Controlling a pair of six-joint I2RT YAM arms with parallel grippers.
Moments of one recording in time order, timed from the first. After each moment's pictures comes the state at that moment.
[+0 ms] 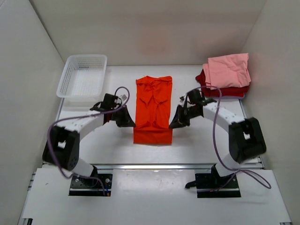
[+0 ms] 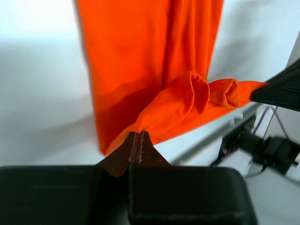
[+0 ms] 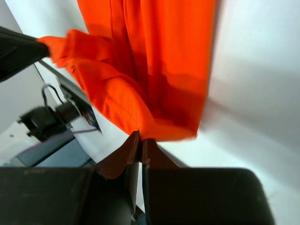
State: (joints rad) left arm -0.36 1.42 0.81 -0.34 0.49 -0.58; right arm 0.35 1.52 0.93 -0.54 -0.67 0.57
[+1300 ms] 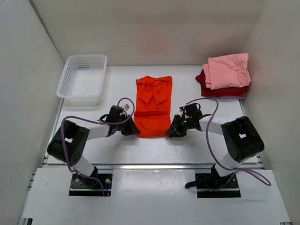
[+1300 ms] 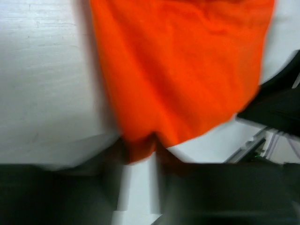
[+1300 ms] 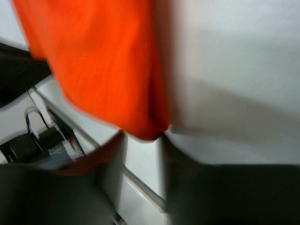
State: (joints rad) left arm -0.42 1.54 0.59 0.11 0.41 -0.72; right arm 0.38 1.58 0.68 -0.11 -0.60 0.73
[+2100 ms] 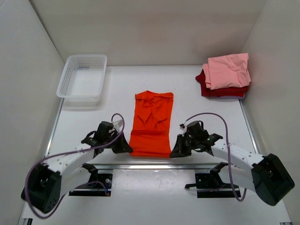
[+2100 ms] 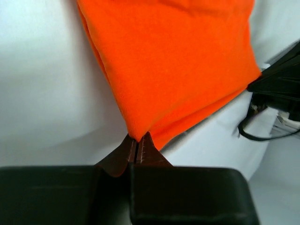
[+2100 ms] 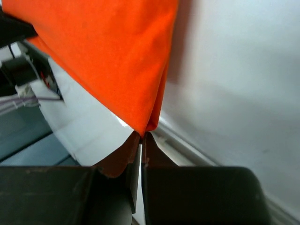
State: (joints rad) left arm -0.46 1.04 0.35 -0.21 0.48 -0.63; right arm 0.57 1.10 0.41 -0.29 -0.56 0.75
